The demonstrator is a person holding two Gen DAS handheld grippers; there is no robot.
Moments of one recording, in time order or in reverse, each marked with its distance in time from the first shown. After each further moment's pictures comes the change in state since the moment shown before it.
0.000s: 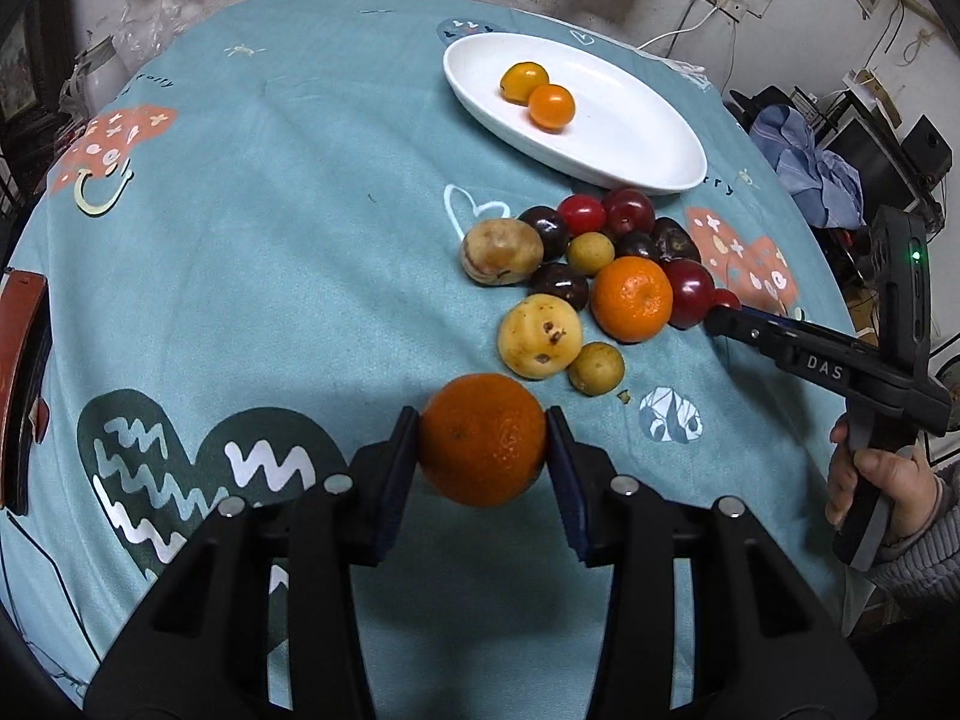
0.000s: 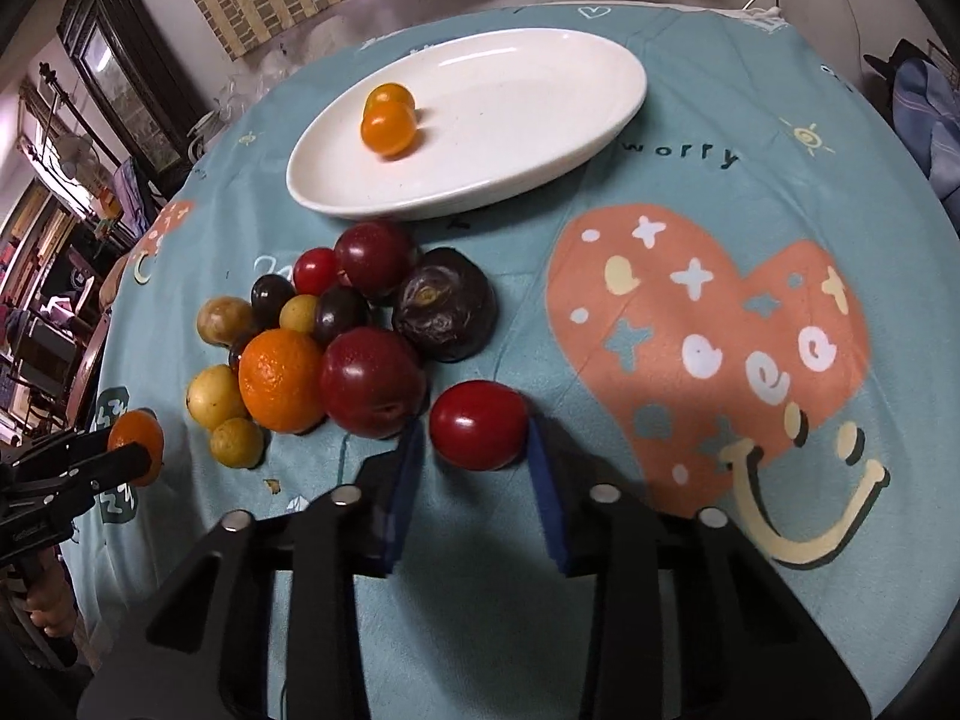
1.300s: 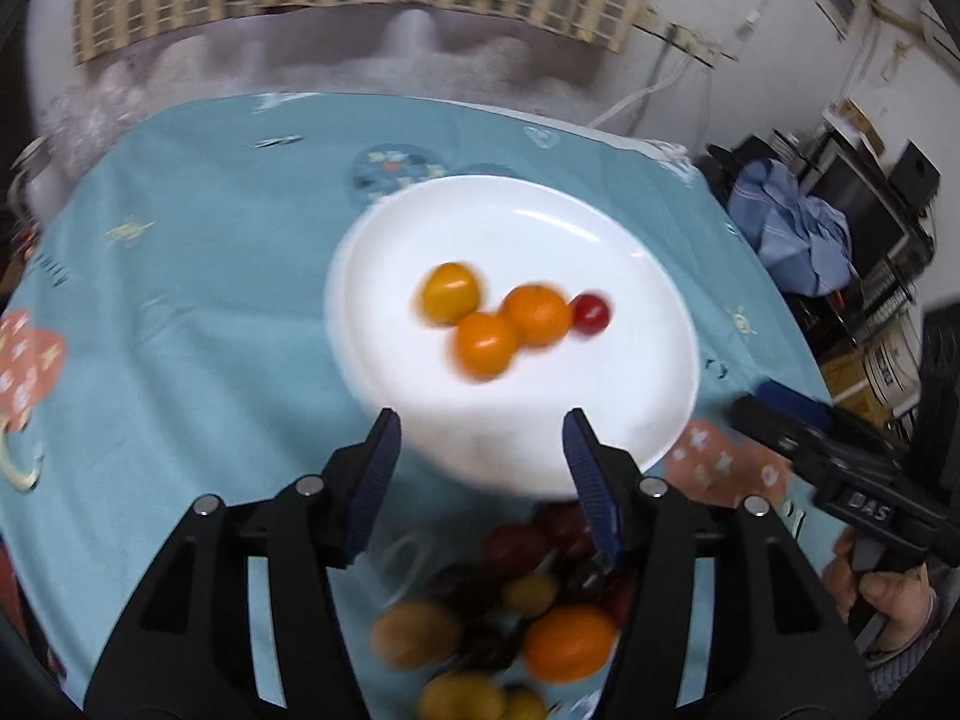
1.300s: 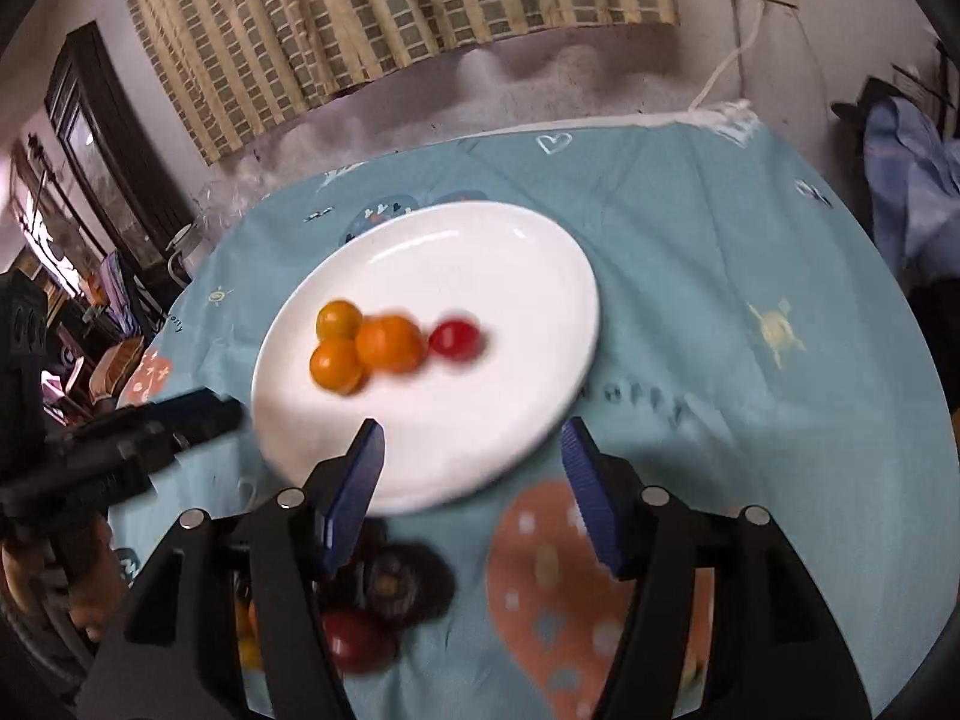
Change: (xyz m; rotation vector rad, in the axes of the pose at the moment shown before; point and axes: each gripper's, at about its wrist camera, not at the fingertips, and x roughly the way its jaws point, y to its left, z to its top) left arm 0.040 -0.037 0.151 0.047 -0.138 -0.027; right arm -0.035 -0.030 0.078 0.086 -0.203 -0.033
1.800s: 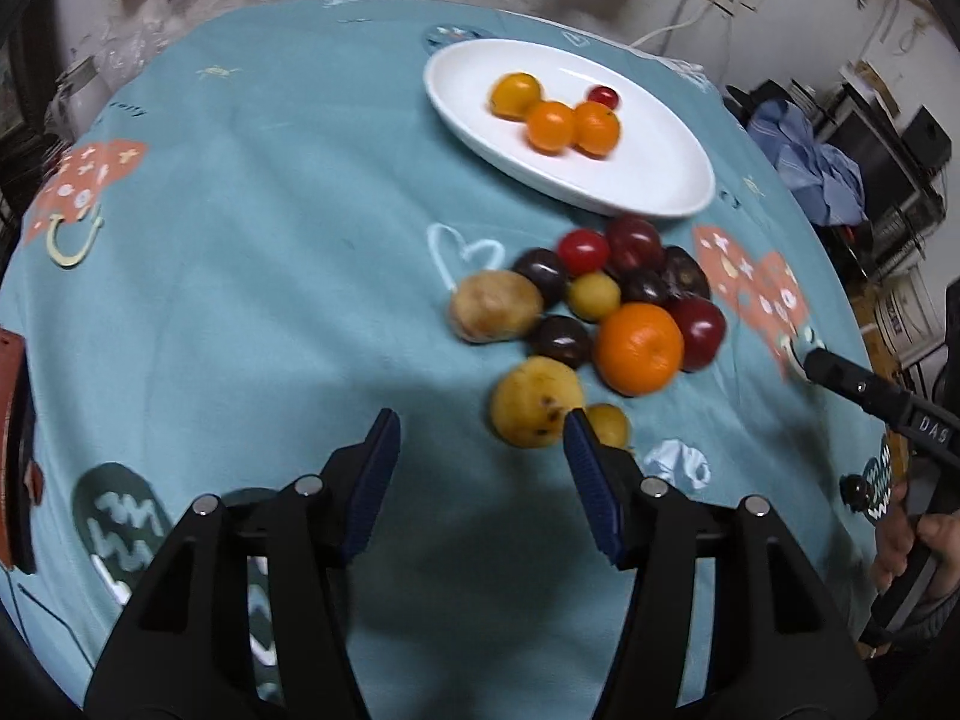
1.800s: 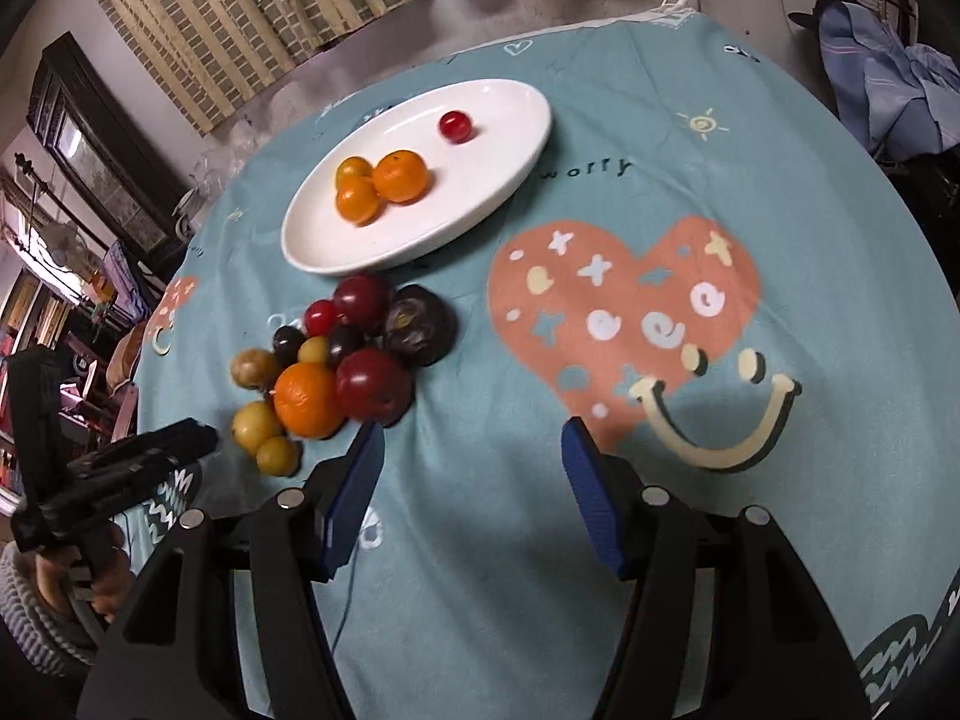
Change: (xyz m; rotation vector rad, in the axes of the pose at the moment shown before) left arm -0.036 0.022 -0.118 -0.010 0.138 0.016; right arm -0.046 0.012 -0.087 0.068 0.124 0.022
